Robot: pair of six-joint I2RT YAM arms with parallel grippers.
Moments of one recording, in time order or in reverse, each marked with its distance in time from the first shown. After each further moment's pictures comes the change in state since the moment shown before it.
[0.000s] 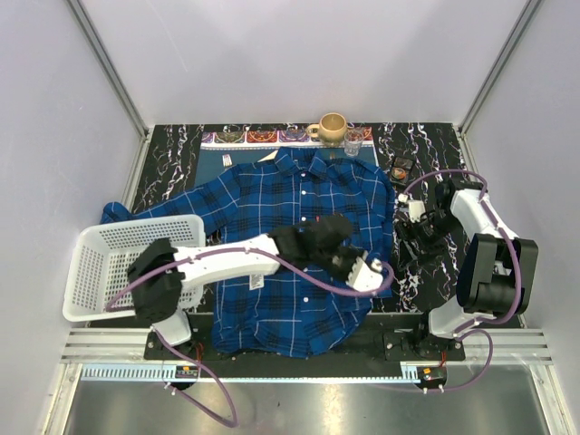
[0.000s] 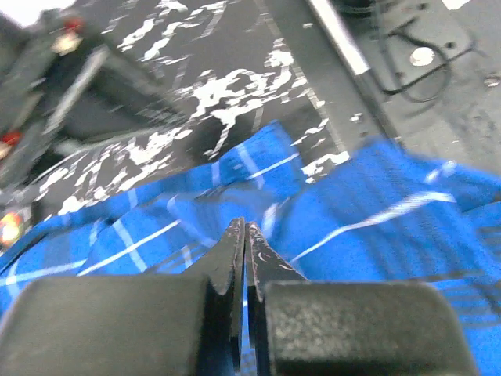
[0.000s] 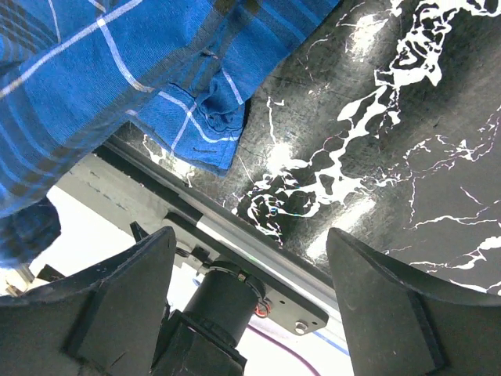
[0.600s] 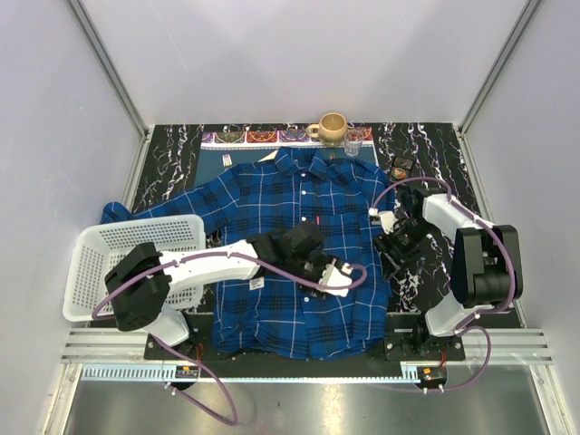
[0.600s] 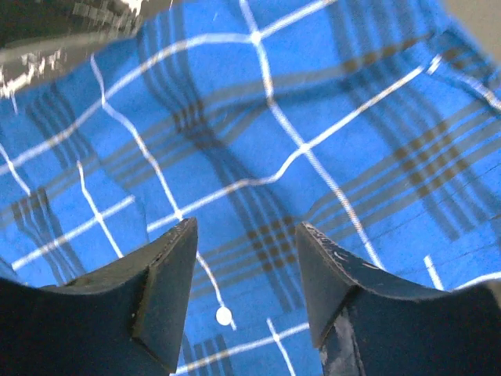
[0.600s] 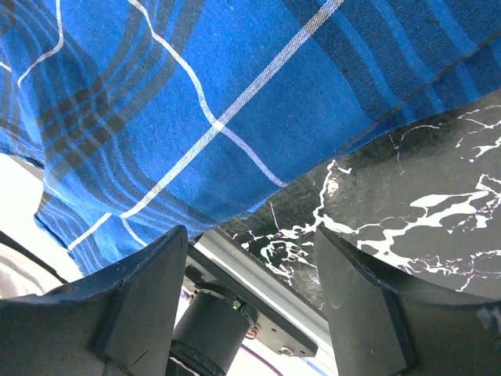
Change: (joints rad) left arm 0.142 -0.177 -0.298 0.000 0.025 -0.027; right arm 0.222 0.058 -0.093 0.127 0.005 0.014
